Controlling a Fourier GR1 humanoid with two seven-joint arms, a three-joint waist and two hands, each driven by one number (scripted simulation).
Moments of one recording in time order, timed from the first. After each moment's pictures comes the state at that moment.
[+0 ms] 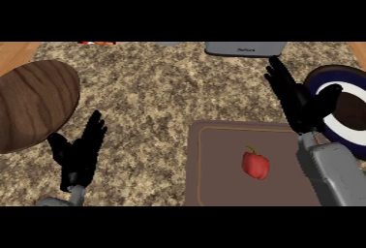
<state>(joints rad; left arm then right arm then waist) -0.04 0.32 -0.31 -1.52 0.34 0.46 0.17 -0.38 -0.30 0.13 -1.39 -0.24 -0.08 0.12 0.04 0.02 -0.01</state>
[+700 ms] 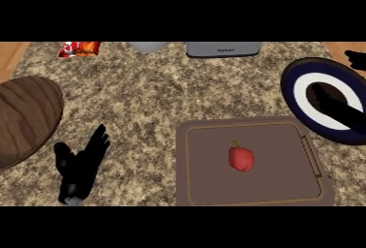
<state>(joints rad) 0.03 0.34 -0.33 -1.48 0.37 0.34 0.17 -0.24 -0.55 0.02 -1.71 0.22 -0.45 0.12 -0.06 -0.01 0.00</state>
